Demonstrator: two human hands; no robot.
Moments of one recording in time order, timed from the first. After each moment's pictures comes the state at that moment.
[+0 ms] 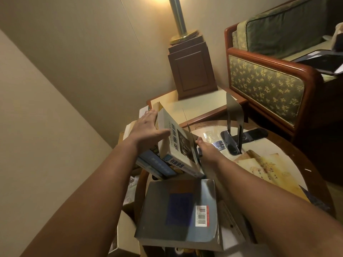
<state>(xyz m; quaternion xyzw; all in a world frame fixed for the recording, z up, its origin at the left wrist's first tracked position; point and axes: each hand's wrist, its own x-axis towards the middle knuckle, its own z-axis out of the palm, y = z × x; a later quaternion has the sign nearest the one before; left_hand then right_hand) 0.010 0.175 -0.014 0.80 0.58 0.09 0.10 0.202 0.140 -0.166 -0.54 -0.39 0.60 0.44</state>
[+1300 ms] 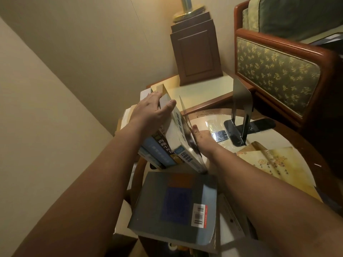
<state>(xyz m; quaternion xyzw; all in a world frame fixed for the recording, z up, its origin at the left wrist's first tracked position) 0.029 0.181 -0.022 0.79 0.59 0.14 0.07 0.187 0.170 -0.185 -0.59 -0.43 0.54 0.41</state>
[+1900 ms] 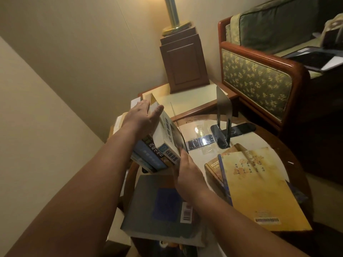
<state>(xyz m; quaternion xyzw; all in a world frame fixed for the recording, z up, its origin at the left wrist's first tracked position) 0.034 0.180 -0.017 0.78 0.62 0.10 0.05 0.150 0.046 -0.178 -0.62 -0.62 0.28 0.40</state>
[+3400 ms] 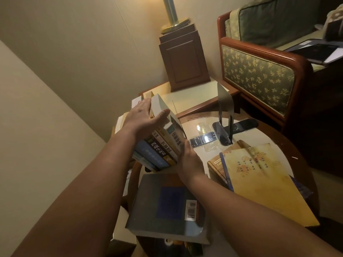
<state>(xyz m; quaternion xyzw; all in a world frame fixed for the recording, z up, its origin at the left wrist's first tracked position) 0.033 0.168 -0.014 0.80 0.60 0.10 0.05 0.147 0.082 -0.176 -0.64 -0.57 0.28 0.44</state>
